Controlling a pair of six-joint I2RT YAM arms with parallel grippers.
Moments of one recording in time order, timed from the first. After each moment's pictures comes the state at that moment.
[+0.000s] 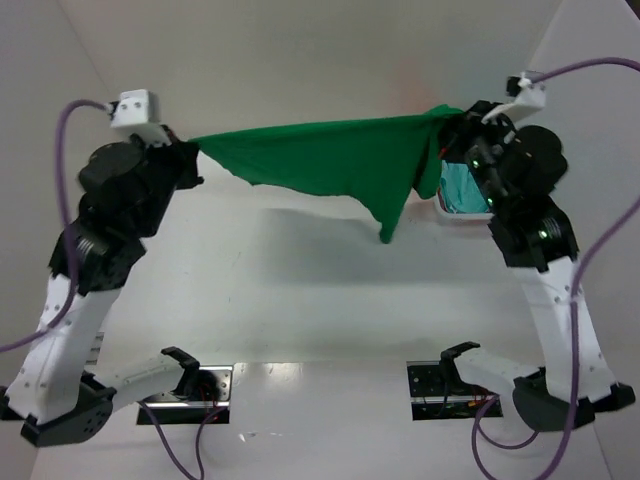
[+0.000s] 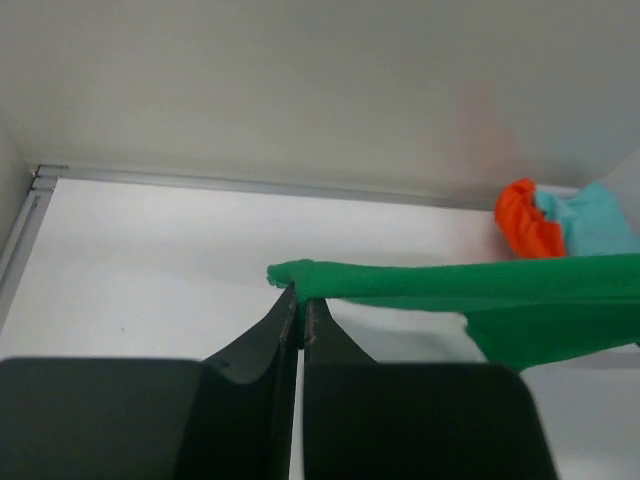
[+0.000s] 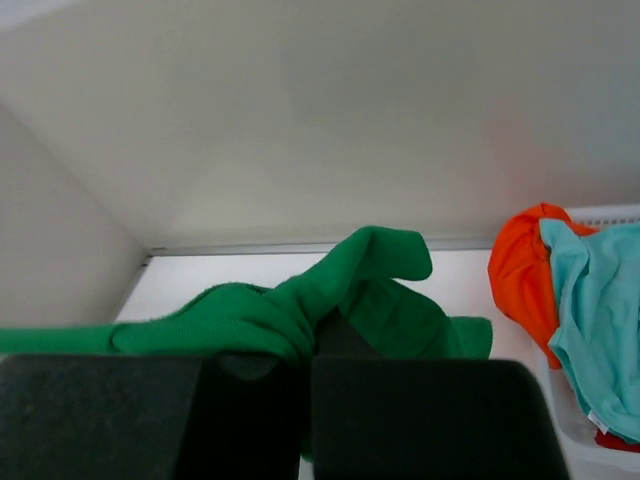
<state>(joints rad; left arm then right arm) -0.47 1.12 1.68 -0.67 -0.42 -0.26 0.31 1.14 1.60 -0.40 0.14 0.30</state>
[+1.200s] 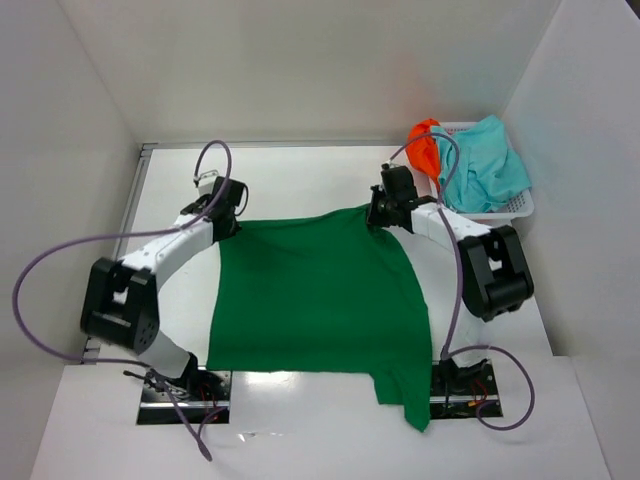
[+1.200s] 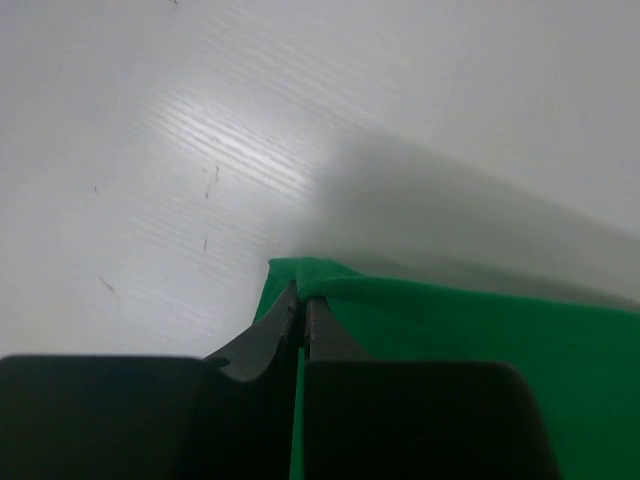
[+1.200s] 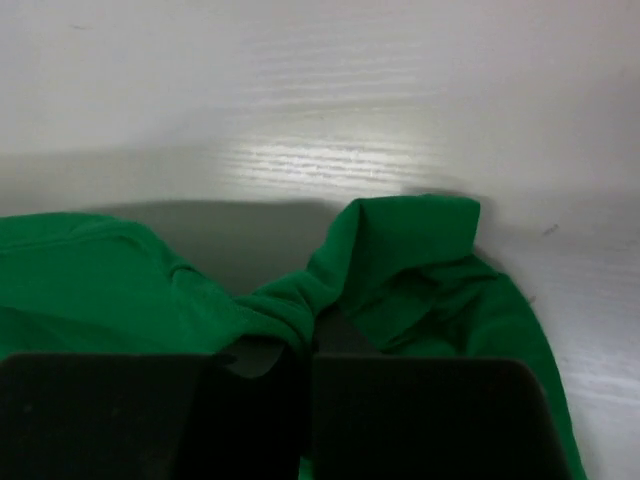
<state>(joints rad) -0.30 1.50 1.05 -0.50 -0.50 -0.61 0.32 1.71 1.11 -0.18 -0.06 0.46</state>
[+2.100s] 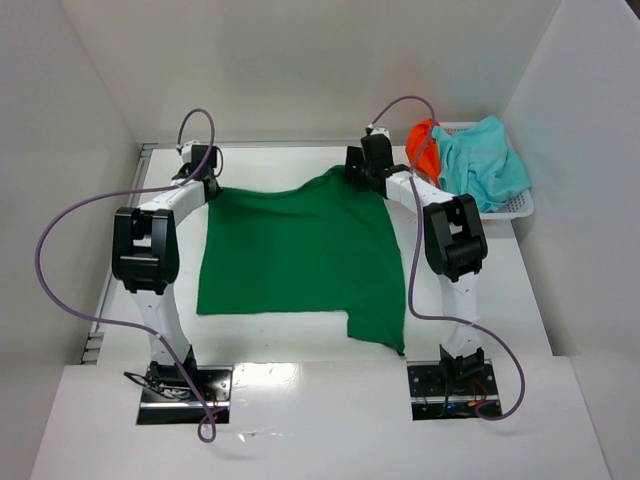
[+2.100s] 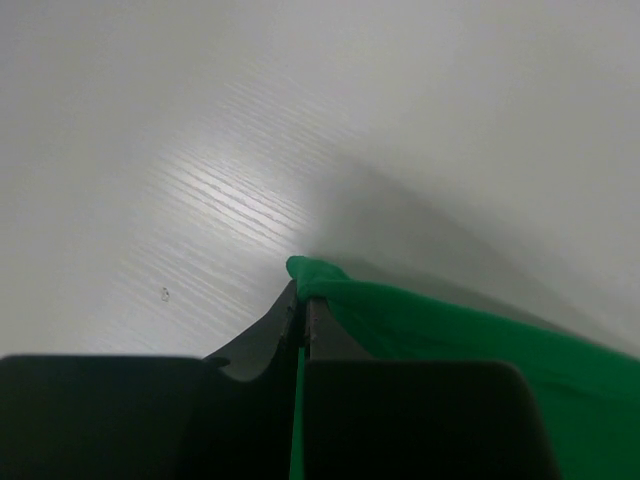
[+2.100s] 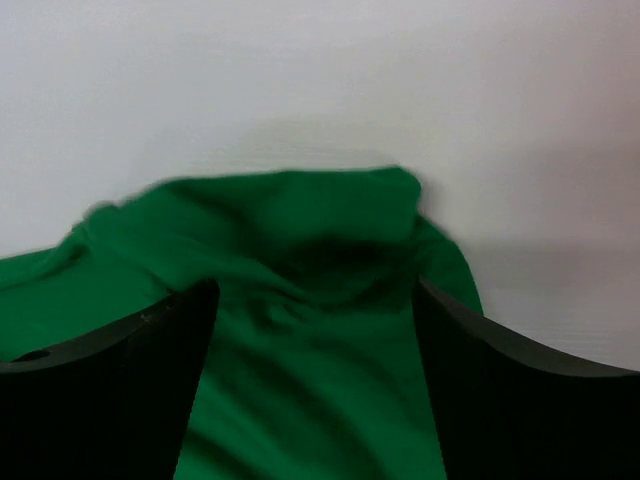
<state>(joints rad) -0.04 2.00 1.45 -0.24 -0.42 -0.42 0.33 2.16 1.66 -0.12 0.14 0.35</state>
